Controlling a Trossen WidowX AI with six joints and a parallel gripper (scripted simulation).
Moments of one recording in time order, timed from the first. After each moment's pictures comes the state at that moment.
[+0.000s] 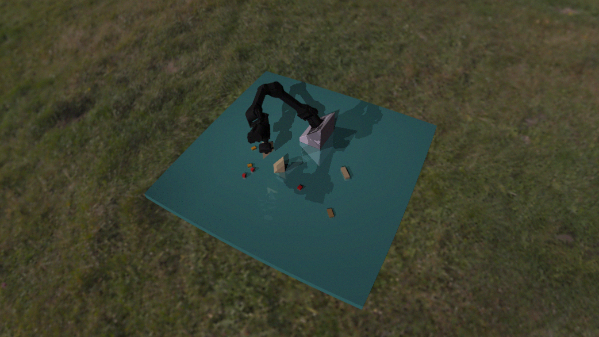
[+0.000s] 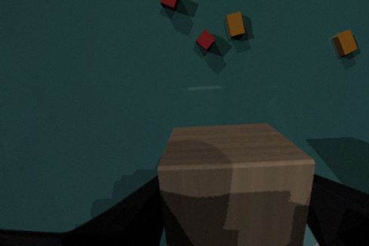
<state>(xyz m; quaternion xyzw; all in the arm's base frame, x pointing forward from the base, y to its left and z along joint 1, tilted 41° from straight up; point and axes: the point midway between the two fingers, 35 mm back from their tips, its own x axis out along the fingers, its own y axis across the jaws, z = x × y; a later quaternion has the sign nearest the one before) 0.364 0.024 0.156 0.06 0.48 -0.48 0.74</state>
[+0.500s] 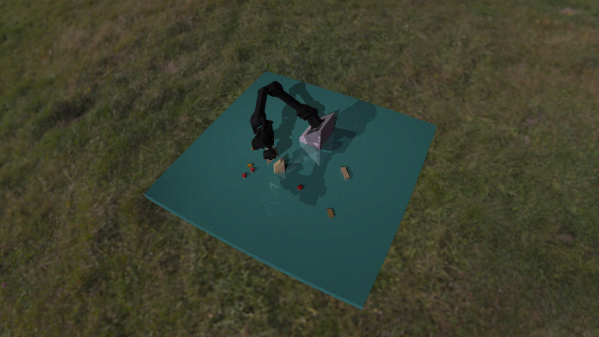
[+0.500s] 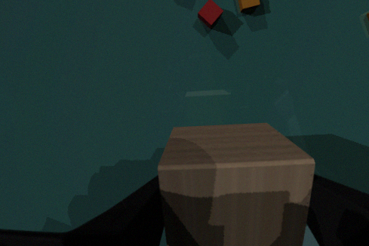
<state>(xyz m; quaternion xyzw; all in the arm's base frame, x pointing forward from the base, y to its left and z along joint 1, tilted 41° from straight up) 0.360 0.005 0.112 0.06 0.48 -0.48 0.74</state>
